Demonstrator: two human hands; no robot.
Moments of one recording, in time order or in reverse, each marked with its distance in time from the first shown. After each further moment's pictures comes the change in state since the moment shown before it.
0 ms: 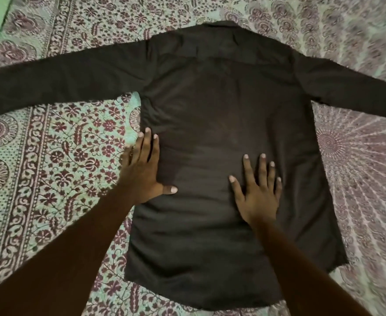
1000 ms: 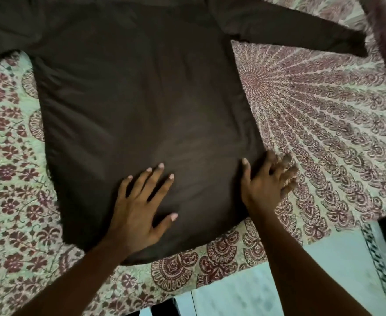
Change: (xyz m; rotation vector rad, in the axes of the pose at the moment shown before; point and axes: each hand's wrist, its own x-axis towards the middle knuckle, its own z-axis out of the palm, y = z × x) left_hand -0.141 0.172 0.071 0.085 0.078 0.416; right_hand -0.088 0.175 -0.027 0.105 0.062 0.522
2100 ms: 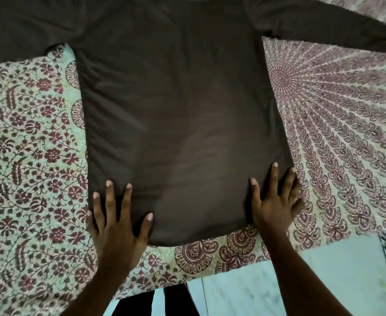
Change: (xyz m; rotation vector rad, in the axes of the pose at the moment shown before) left_hand -0.098 -0.015 -0.003 -0.191 -0.006 -0.725; right_hand -0.061 0.015 0.012 -0.048 -0.031 -0.097
